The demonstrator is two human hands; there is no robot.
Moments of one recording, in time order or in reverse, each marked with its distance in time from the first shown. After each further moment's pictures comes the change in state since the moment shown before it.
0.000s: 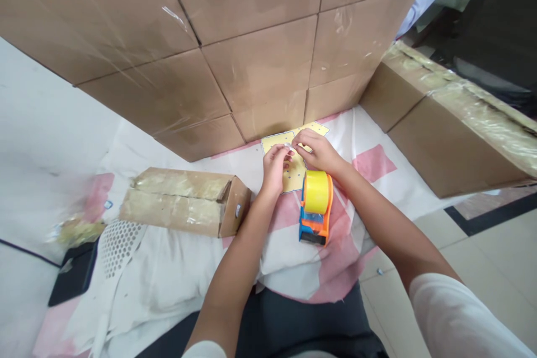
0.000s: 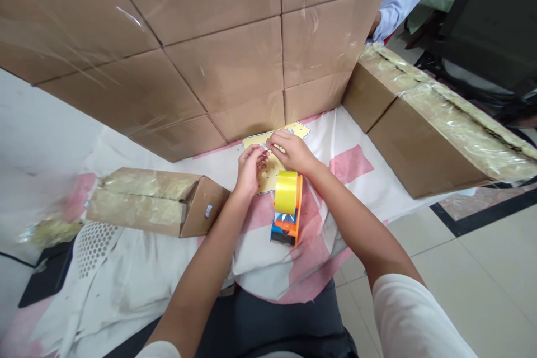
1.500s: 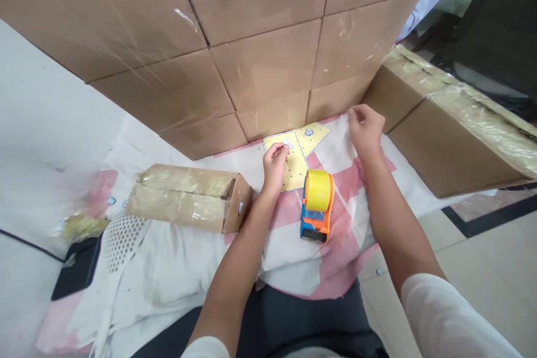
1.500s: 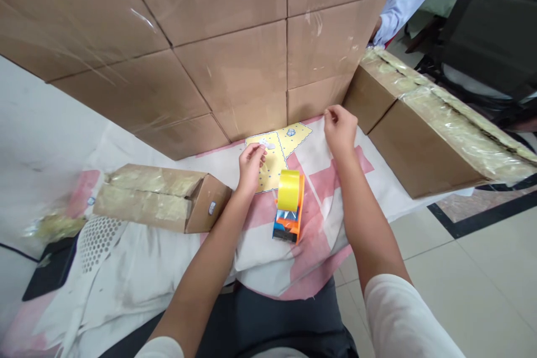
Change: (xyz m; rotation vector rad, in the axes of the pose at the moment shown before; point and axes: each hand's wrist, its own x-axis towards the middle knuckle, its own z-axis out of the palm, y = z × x) left_hand 0.013 -0.012 -0.011 0.147 0.033 0.226; right_hand -0.024 0.057 -0.066 -0.319 0.525 0.656
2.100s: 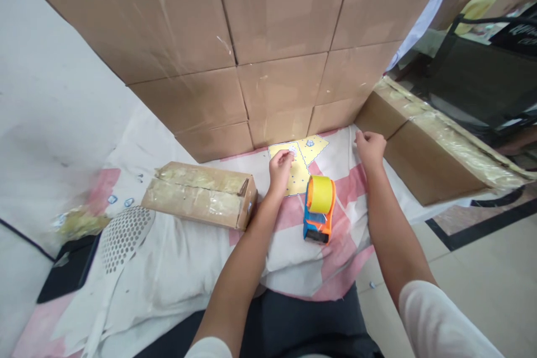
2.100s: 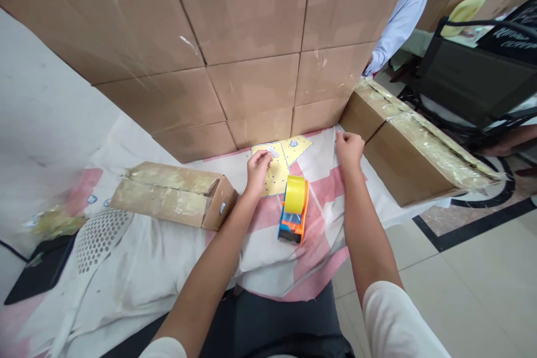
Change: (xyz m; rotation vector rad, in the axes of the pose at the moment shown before) left_hand -0.001 0.005 0.000 -0.054 -0.017 0.017; right_hand 0.003 0.005 -0.024 -0.178 0.004 0.294
